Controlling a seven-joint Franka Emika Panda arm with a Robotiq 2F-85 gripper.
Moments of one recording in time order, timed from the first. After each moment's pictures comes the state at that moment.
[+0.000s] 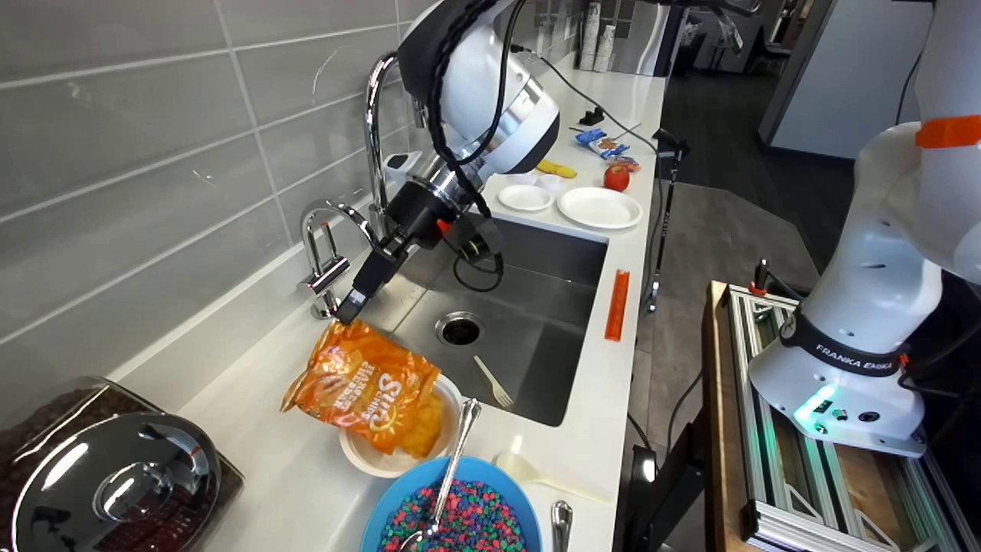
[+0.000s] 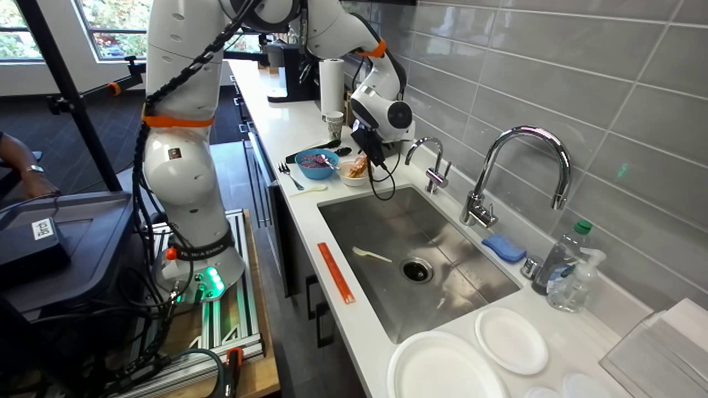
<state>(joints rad) 0.12 0.28 0.17 -2.14 1.50 2.40 -1.36</state>
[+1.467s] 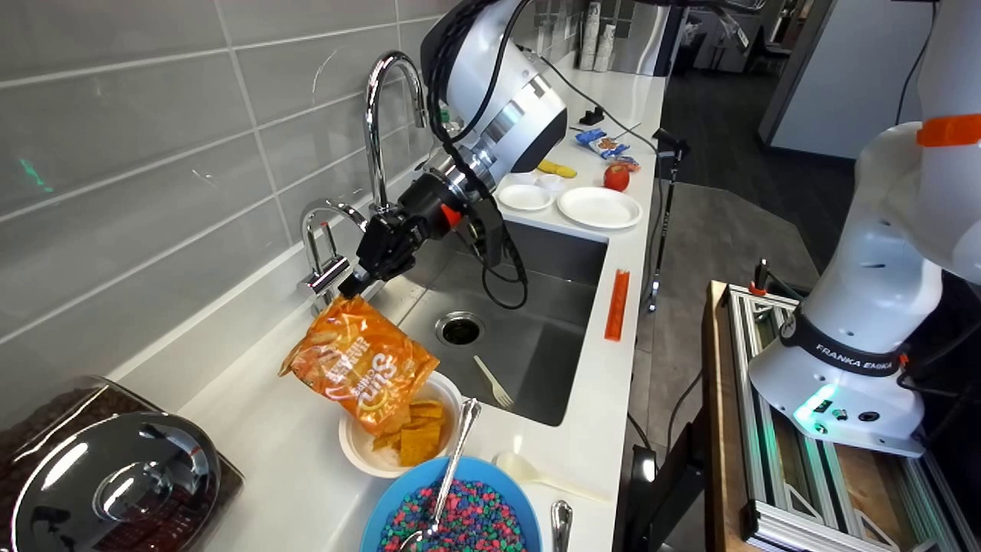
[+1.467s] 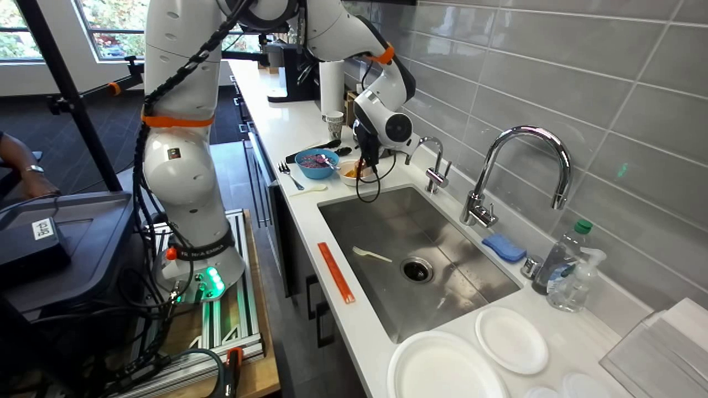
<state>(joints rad) 0.11 0.27 0.11 -2.17 1.67 2.35 -1.16</state>
